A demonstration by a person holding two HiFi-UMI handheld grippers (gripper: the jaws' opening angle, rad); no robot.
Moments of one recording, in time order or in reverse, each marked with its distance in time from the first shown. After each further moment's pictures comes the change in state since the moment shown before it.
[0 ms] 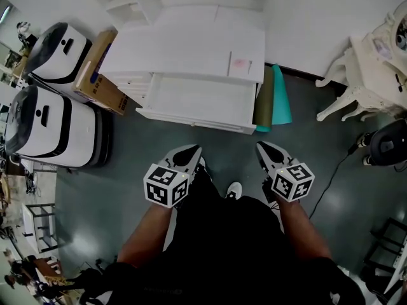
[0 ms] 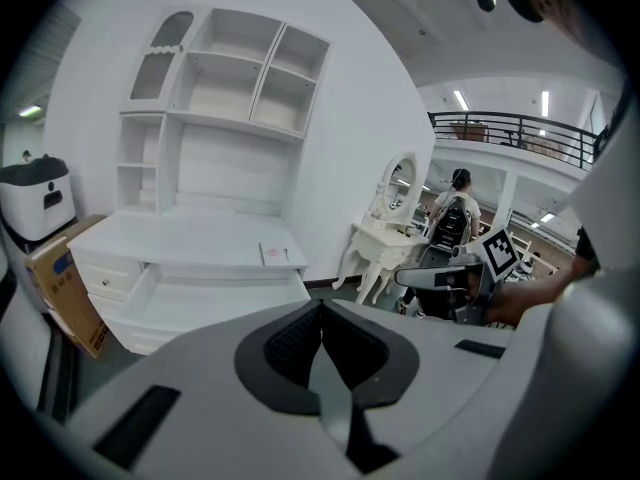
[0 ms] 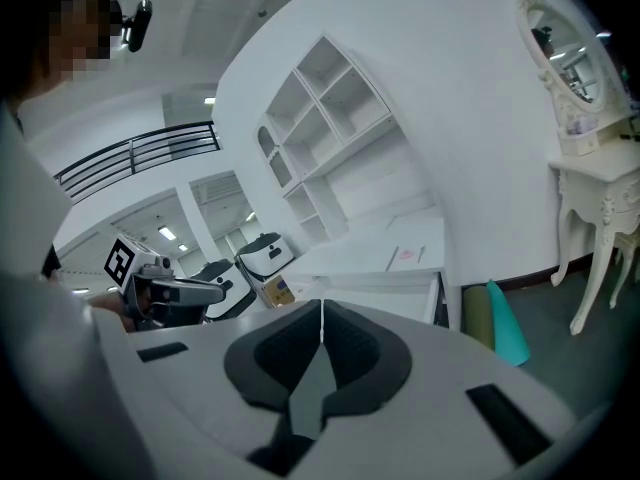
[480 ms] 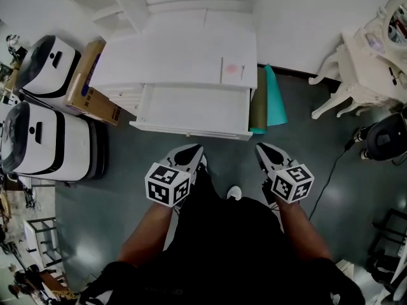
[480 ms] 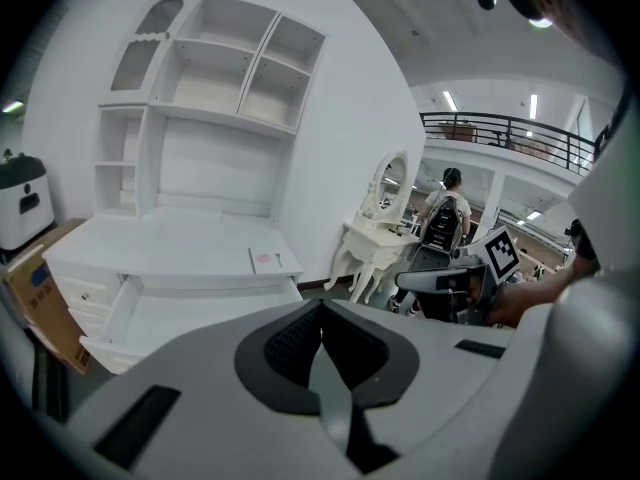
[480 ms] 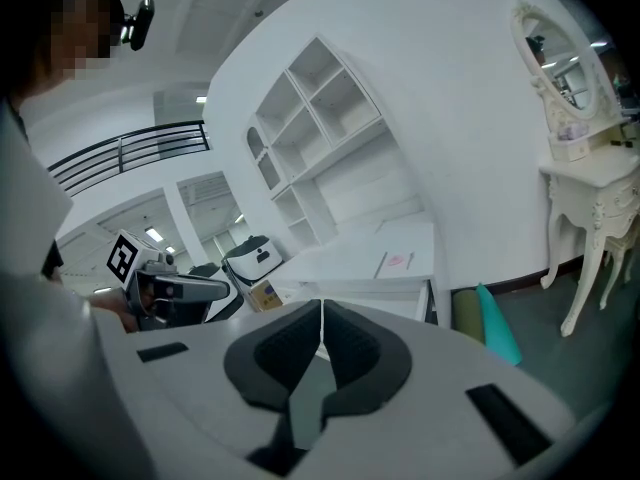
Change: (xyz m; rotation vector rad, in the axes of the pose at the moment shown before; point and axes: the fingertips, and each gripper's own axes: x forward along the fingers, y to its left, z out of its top) left arm 0.037 0.016 0.026 0.034 0.013 -0.072; right arm 0.016 -0.020 0.015 0.010 -0.016 -0.061
